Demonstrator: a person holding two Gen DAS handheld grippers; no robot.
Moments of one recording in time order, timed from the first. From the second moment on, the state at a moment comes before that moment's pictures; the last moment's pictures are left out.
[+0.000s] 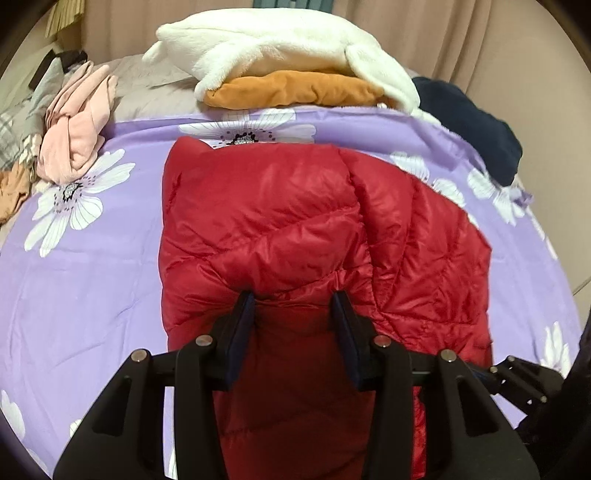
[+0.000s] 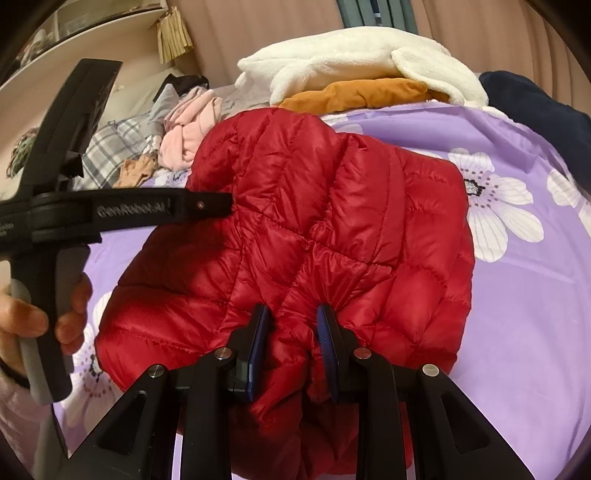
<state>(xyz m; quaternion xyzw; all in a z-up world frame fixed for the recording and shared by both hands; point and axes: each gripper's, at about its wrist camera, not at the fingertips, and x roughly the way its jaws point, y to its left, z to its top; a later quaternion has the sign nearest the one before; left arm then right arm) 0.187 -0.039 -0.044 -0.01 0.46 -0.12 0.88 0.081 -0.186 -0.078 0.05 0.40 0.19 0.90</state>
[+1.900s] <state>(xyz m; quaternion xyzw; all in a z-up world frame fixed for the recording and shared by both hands) 0.099 -0.009 -0.059 -0.02 0.48 -0.11 0.87 0.072 -0.193 -0.074 0.05 0.42 0.16 0.89</state>
